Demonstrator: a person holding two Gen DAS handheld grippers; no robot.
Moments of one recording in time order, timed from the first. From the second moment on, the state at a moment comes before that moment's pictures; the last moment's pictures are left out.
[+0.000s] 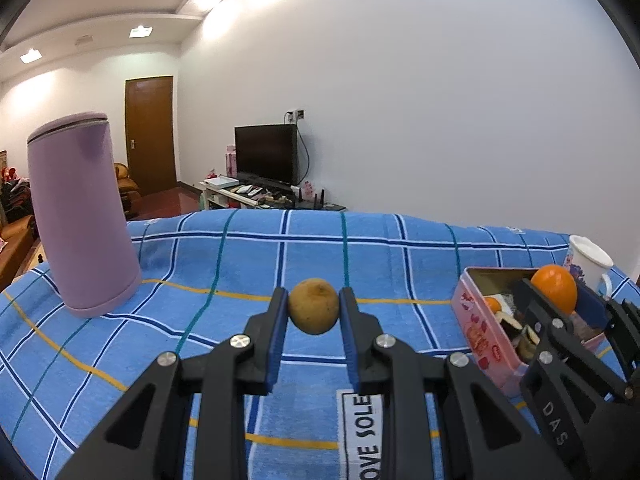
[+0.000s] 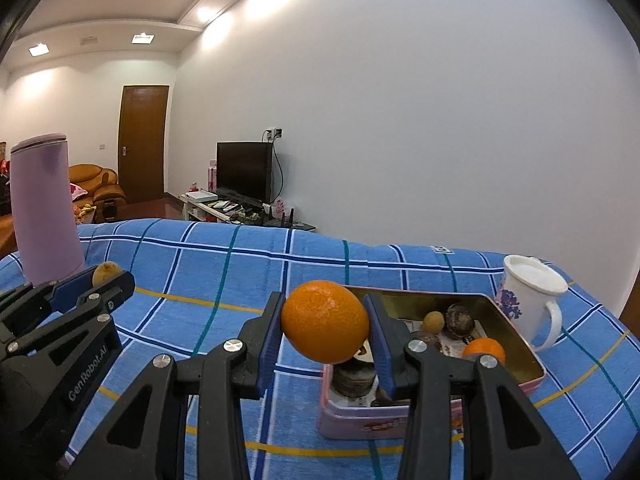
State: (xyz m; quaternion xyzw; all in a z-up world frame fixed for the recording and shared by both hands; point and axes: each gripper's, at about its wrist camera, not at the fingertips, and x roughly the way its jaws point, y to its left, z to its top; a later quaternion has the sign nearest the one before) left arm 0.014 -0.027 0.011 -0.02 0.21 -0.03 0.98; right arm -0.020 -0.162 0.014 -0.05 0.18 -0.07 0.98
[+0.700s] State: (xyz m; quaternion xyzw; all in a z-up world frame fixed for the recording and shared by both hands) left arm 0.003 -0.084 0.024 0.01 0.20 -0.08 0.98; right arm -0.030 -0.207 0.019 -0.05 0.17 -0.10 0.98
